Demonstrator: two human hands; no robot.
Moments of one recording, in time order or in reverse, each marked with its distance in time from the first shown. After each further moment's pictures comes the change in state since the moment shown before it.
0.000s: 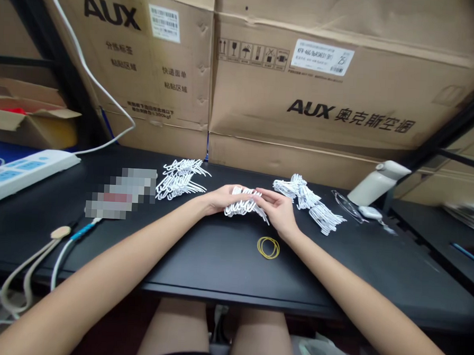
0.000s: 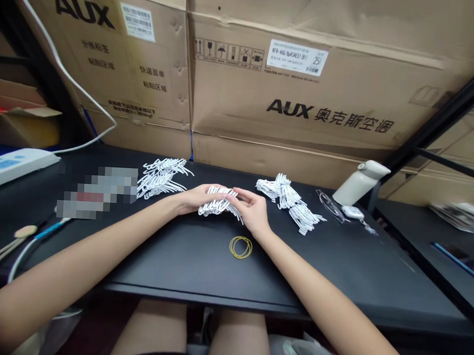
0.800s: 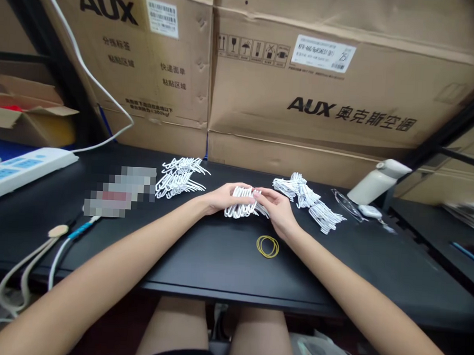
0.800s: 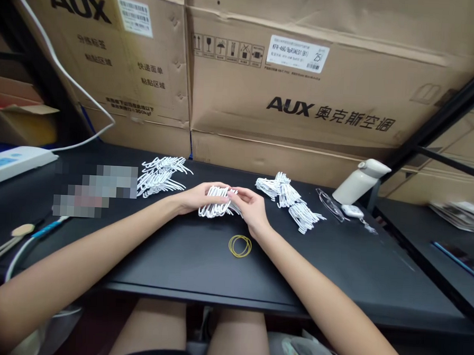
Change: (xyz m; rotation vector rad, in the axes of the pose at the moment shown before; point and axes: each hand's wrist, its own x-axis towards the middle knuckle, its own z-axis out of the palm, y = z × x) left_hand -0.004 0.001 0.003 0.141 -0.006 0.106; right_hand -0.001 -0.004 0.003 0.106 0.011 0.085
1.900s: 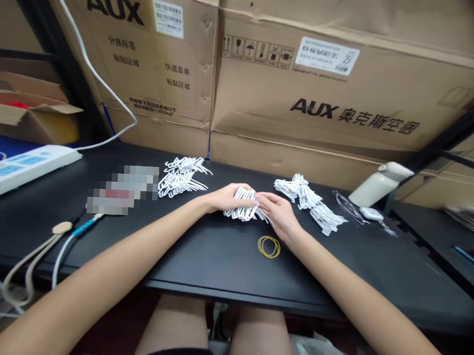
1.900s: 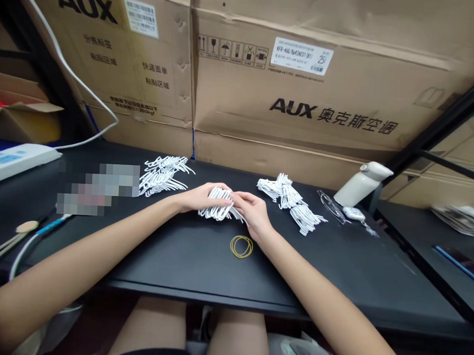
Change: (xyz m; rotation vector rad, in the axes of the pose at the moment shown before) left_hand -0.002 0.006 -0.003 0.353 -0.062 0.114; right_hand -0.002 -0.001 0.001 0.172 0.041 0.193
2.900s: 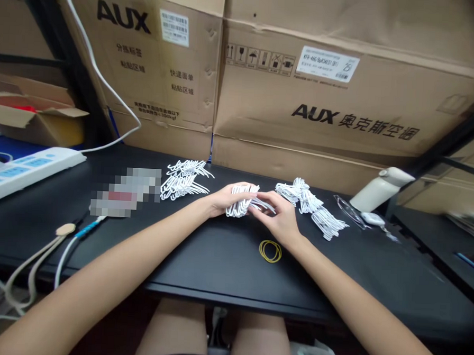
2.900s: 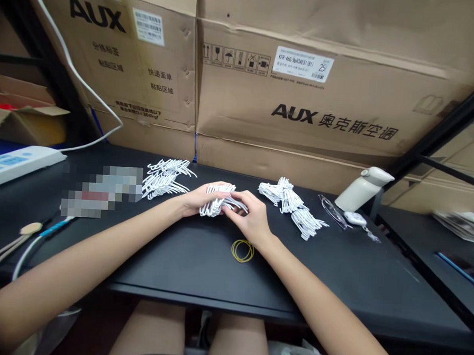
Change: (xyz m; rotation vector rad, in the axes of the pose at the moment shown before) left_hand 0.001 0.003 0.004 -0.676 0.095 -0.153; right_hand -0.013 -0.011 0.000 -0.683 -0.155 -0.676
